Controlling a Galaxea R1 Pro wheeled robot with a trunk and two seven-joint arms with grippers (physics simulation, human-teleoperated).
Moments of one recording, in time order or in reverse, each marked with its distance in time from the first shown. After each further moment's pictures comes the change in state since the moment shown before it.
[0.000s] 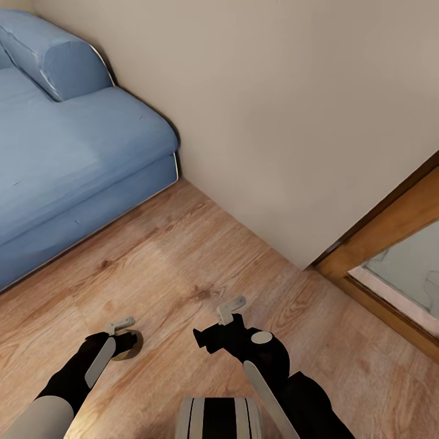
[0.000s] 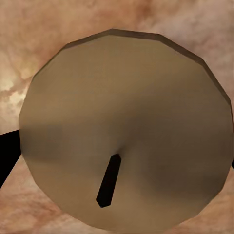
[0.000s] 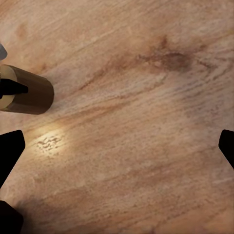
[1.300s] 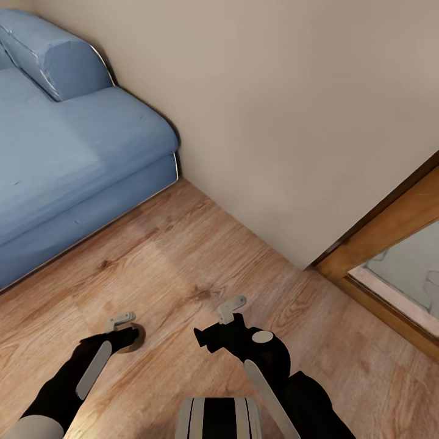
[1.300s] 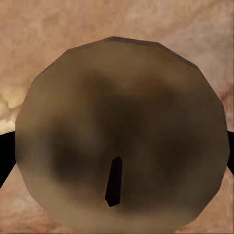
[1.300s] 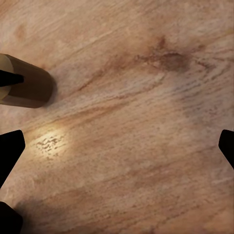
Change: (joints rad) left arm 0.091 0.012 0.002 -0.207 0.004 -0.003 -0.039; right arm 0.000 0.000 -0.008 0.000 0.000 0.000 0.003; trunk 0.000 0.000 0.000
